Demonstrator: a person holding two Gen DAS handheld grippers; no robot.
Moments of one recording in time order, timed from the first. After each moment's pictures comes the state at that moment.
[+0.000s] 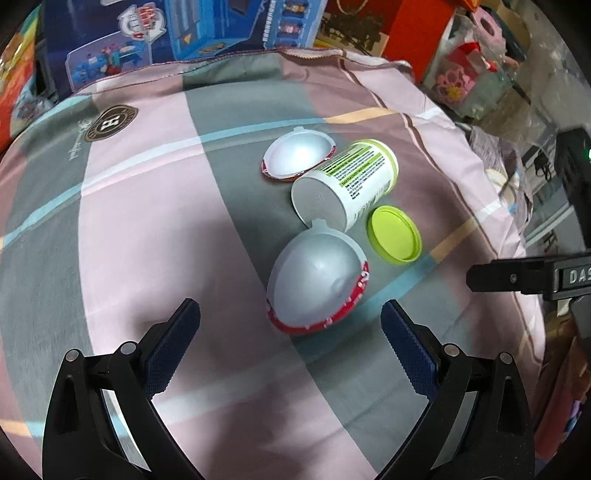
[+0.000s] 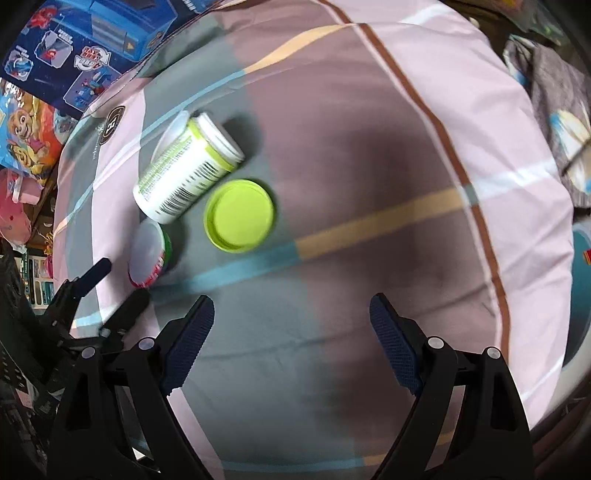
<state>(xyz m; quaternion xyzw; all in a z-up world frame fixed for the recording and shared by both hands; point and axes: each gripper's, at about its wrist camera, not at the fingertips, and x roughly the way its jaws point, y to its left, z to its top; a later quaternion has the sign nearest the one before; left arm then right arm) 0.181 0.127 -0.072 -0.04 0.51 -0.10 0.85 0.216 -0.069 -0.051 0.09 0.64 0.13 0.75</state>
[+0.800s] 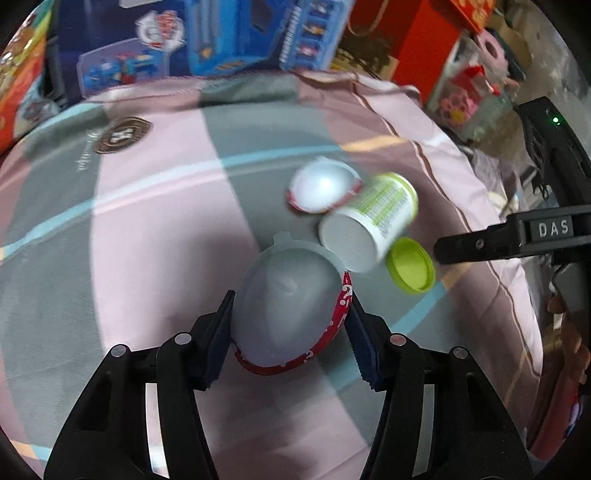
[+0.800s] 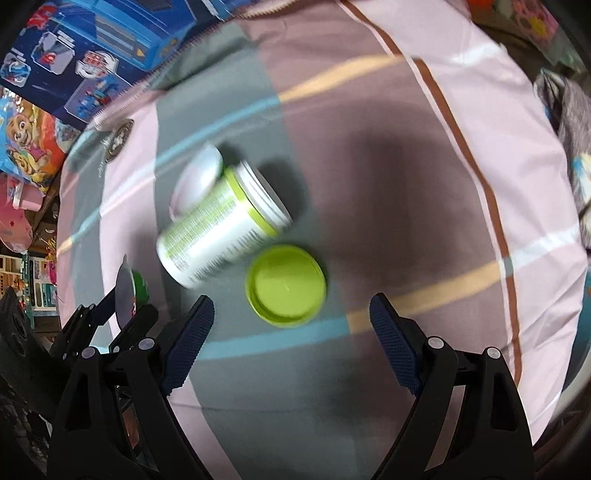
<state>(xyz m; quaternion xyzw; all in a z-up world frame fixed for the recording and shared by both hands) 0.195 0.160 -0.066 -0.07 0.48 -0.10 0.87 0.261 -0.031 -0.042 0.08 0.63 0.14 0.76</state>
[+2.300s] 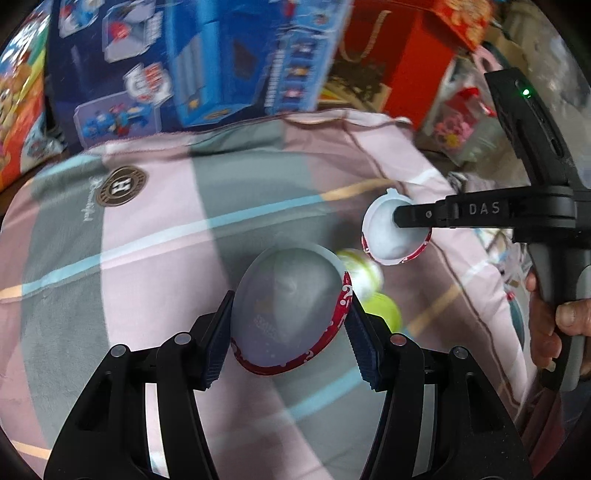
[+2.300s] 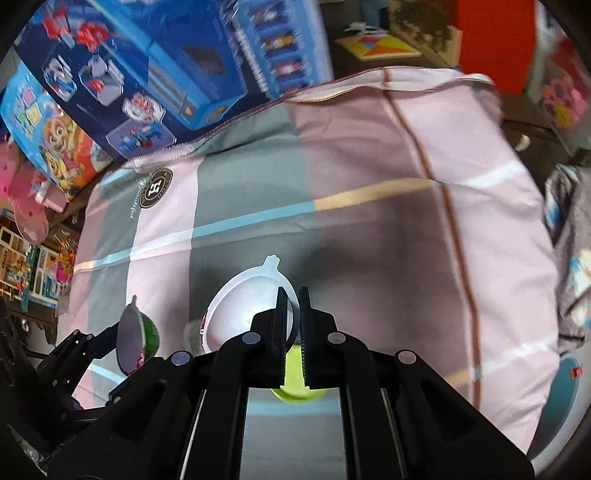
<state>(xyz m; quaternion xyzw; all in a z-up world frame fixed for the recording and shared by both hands) 0.206 0.123 -0.012 -0.05 0.45 -0.10 0.88 0.303 -0.042 0.013 0.05 0.54 0.19 0.82</state>
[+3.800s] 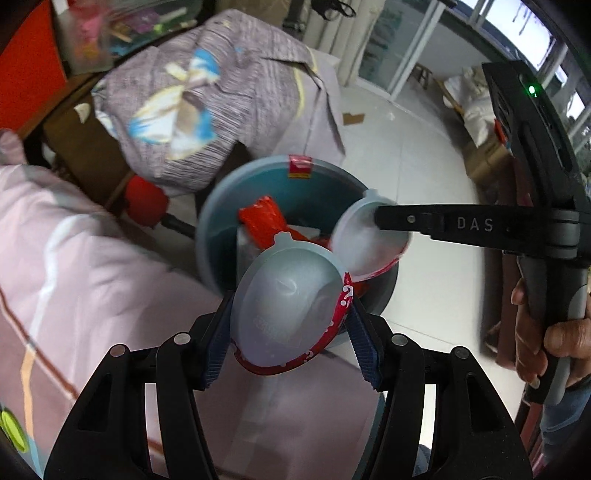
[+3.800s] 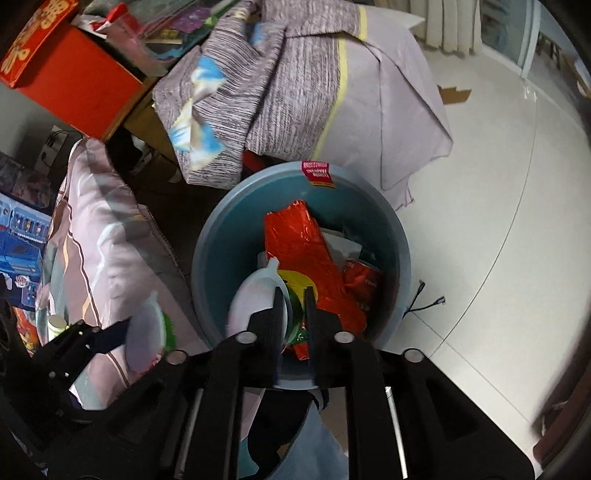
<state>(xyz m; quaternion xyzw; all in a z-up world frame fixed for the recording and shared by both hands) 0.152 -0.367 -0.082 0.17 0.52 -0.40 0.73 0.104 -0.514 -0.098 0.31 0.52 -0.09 0.79</state>
